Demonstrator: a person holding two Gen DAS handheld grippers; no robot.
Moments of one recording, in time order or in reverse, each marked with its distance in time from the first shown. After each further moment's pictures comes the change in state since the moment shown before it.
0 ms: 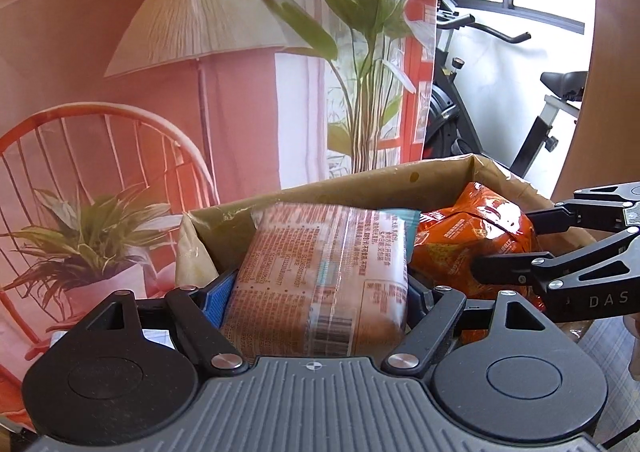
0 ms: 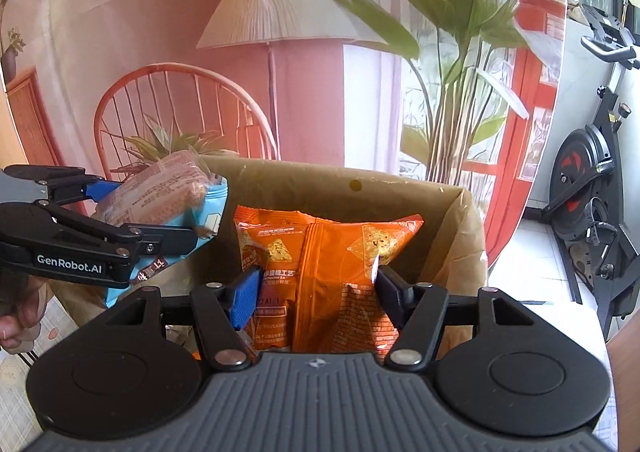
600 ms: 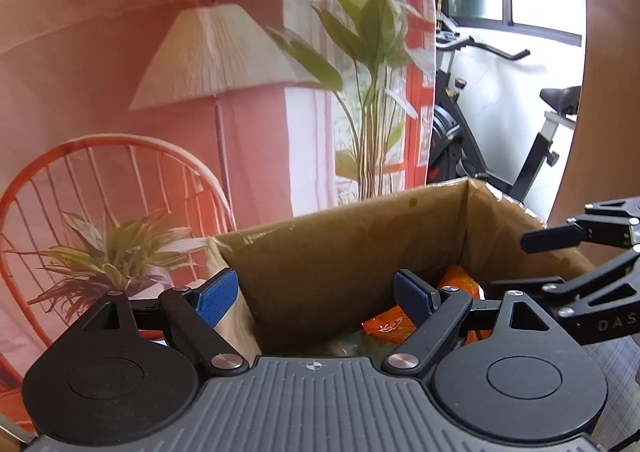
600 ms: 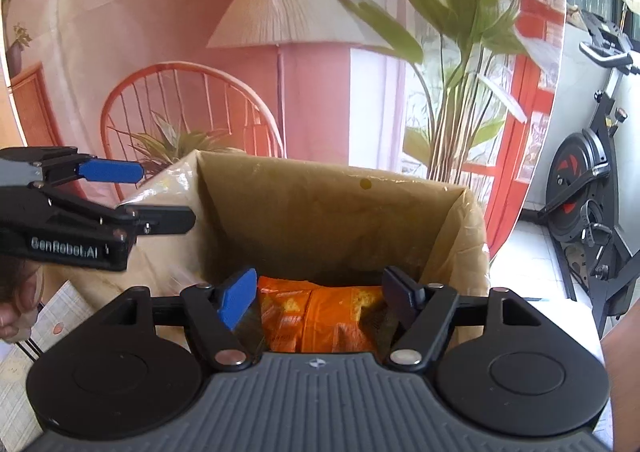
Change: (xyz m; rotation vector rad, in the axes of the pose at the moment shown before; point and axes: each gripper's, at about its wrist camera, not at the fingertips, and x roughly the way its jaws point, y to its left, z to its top) left arm -0.040 -0.001 0.004 0.009 -0.077 0.040; right arm -0.028 0.016 -0.006 -0.014 -0.017 -0.008
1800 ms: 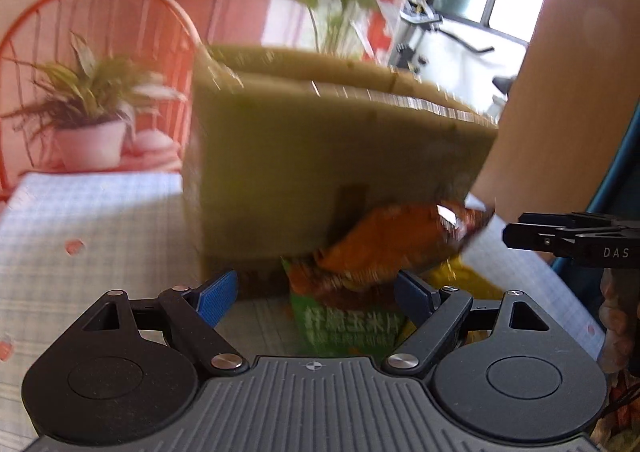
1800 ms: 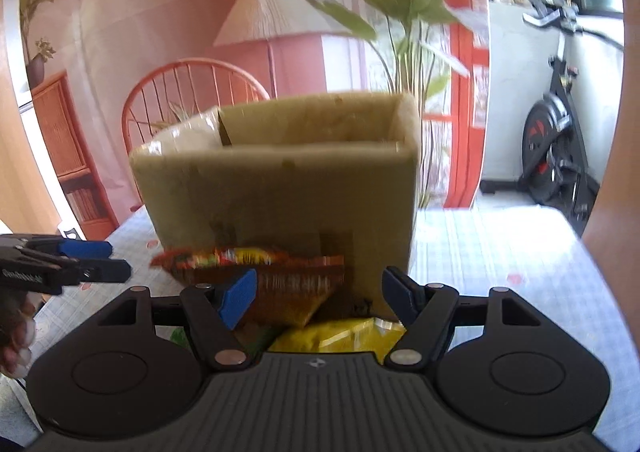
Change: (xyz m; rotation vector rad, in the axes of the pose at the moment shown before) left arm -0.056 -0.019 -0.169 -0.194 0.099 -0.211; right arm -0.099 0.012 -0.148 0.147 -0.045 -0.012
